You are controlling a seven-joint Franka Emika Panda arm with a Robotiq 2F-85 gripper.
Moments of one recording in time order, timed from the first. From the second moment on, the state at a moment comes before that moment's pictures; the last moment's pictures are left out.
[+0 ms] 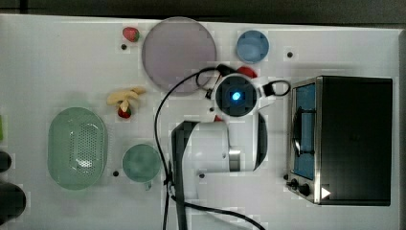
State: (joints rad) arm -0.42 0.20 0.33 -2.22 -0.22 0.84 -0.28
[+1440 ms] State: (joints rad) arm -0.40 0.15 0.34 -2.14 -0.06 0.70 -0.29
